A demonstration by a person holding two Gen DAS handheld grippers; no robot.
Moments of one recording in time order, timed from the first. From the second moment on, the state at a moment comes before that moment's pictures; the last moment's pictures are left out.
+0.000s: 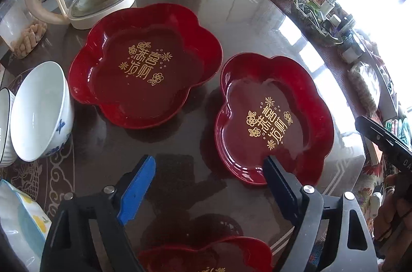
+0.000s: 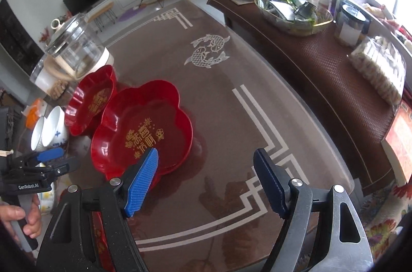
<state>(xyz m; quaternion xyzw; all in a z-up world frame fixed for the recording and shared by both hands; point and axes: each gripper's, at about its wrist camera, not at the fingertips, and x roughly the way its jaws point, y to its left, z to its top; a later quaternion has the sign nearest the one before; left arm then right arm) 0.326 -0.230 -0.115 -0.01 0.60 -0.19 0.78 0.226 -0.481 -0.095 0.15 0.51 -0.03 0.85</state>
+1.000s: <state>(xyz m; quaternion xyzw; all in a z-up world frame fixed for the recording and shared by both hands) 0.261 -0.149 -0.036 -0.05 0.53 -0.25 0.81 0.166 -0.387 -0.029 0.15 0.48 0.02 0.86</state>
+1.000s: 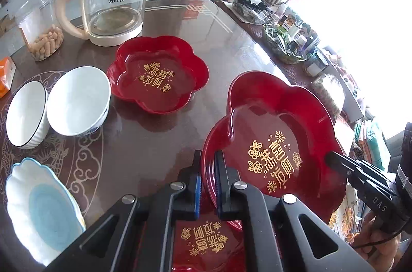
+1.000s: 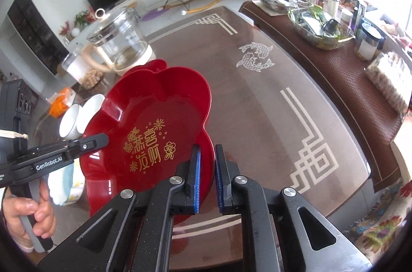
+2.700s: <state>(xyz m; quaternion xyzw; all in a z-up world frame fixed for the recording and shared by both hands) 0.219 -0.115 -0.073 0.06 0.49 -0.22 0.84 0.044 -0.276 -0.064 0.18 0.46 -0.04 0.87</state>
